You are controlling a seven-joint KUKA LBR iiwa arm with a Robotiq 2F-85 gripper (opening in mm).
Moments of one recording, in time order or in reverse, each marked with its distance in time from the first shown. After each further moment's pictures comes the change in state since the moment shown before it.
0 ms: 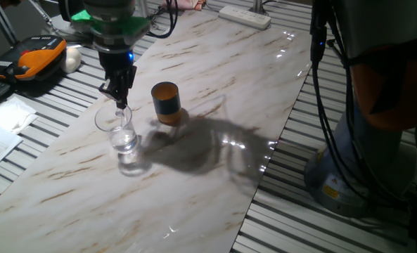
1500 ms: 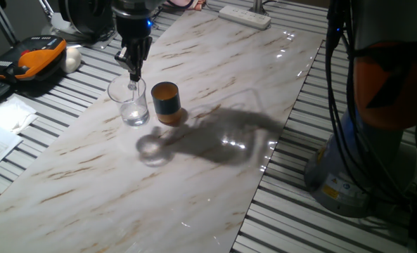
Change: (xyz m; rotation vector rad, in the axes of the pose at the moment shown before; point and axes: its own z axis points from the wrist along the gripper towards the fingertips) arm 0.024 -0.032 -0.063 0.008 -0.042 0.023
